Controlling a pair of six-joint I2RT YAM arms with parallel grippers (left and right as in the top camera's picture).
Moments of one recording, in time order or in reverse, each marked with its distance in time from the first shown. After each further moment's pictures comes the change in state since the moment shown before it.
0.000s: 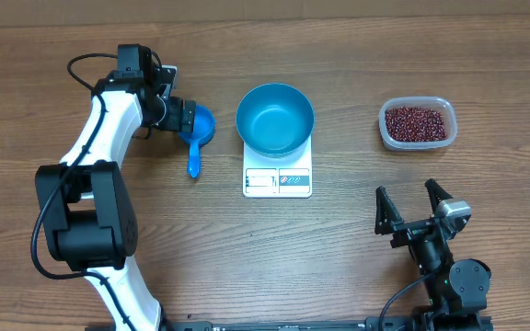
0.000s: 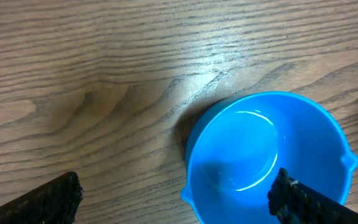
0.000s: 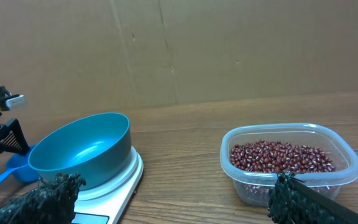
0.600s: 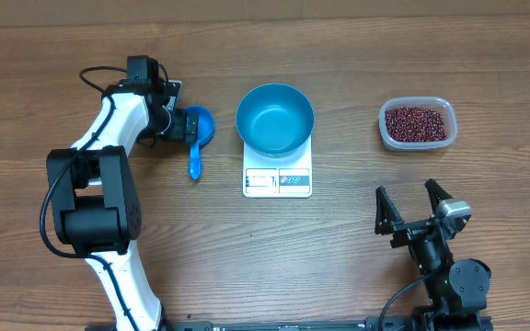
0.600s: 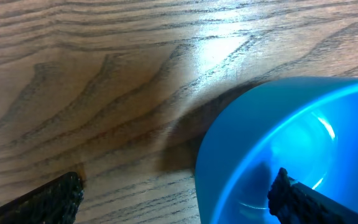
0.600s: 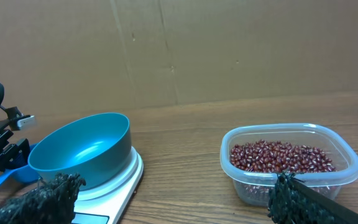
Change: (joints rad) left arm 0.000 0.097 -0.008 0.007 -0.007 -0.011; right arm 0.000 0.000 0.000 0.000 0.000 0.000
